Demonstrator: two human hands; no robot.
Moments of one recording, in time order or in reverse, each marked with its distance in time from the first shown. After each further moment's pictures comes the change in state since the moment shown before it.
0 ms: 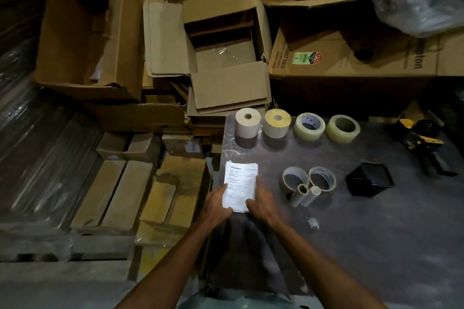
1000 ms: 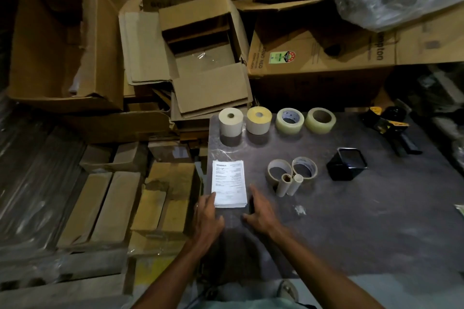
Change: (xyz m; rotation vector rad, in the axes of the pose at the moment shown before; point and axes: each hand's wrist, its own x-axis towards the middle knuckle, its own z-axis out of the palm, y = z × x) left_hand -0.045 0.000 0.019 0.218 0.129 0.055; right_hand -0.044 0.018 -0.011 -0.206 -0.007 0.084
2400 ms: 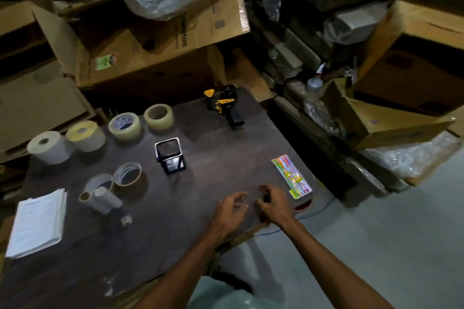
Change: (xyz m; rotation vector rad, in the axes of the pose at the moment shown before) left_hand -0.088 0.406 0.355 -0.265 -0.500 0.259; right_hand -0.190 0.364 -0.347 0.046 0.456 0.400
